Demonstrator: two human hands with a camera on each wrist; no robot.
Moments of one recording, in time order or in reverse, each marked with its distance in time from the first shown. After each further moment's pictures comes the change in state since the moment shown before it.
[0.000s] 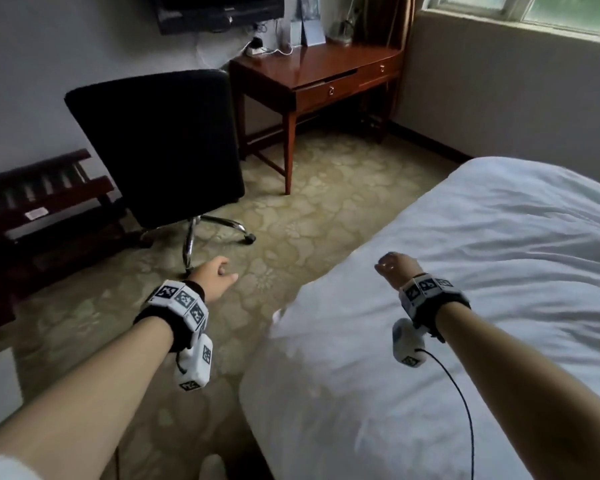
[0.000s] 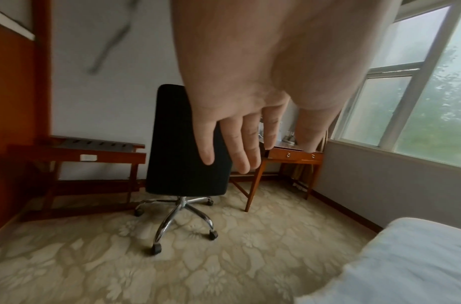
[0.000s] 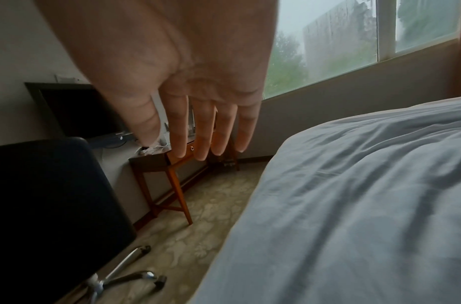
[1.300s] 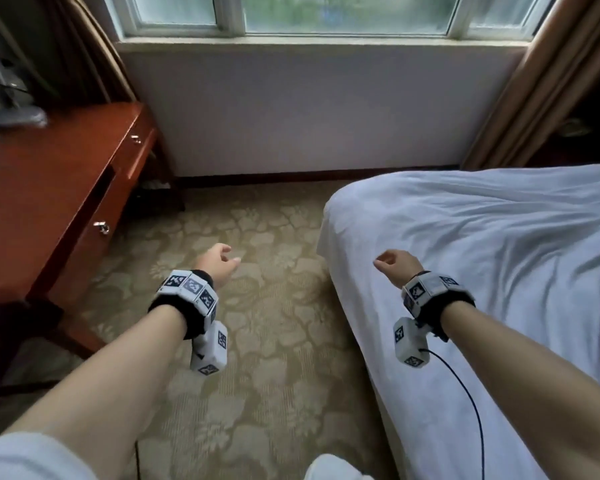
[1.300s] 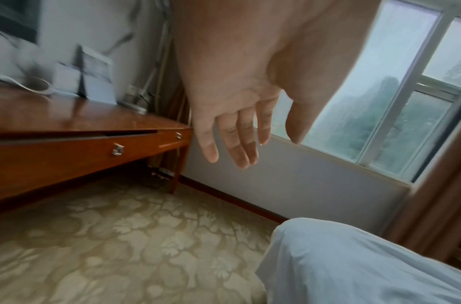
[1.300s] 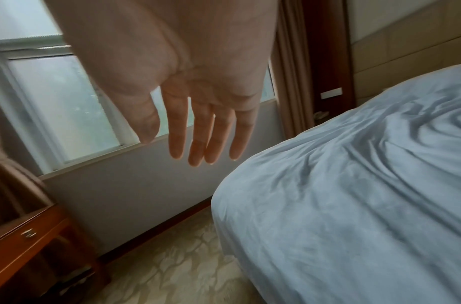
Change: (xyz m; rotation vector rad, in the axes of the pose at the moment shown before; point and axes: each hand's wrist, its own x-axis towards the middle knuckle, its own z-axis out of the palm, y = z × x) left_hand 0.779 0.570 0.042 0.270 -0.507 0.727; right_hand 0.602 -0.034 -0.225 0.372 0.461 0.762
